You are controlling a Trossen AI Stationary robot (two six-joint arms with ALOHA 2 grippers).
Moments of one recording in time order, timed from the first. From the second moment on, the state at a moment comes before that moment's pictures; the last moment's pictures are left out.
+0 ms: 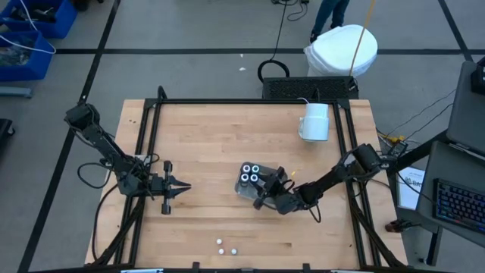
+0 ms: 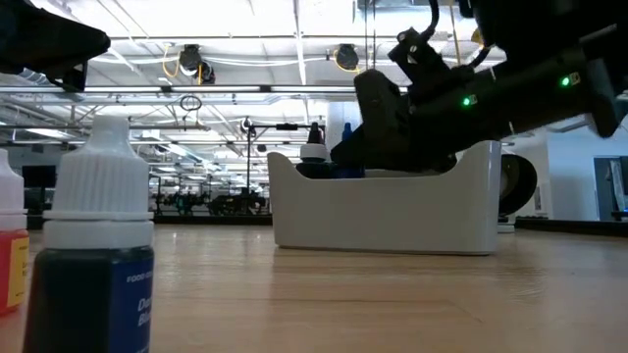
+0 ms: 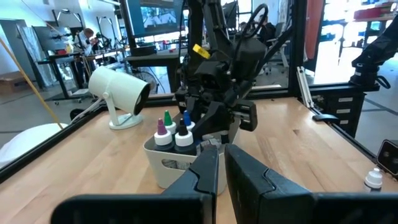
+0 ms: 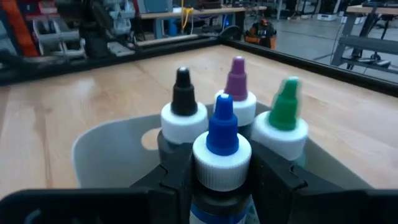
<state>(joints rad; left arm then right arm) -0.88 0.87 0.09 0.77 -0.91 0.04 0.42 1.98 0.76 0.82 1.00 0.40</state>
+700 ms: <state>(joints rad) -0.88 0.87 0.09 0.78 -0.84 0.04 0.43 1.98 0.75 0.93 0.97 0.30</state>
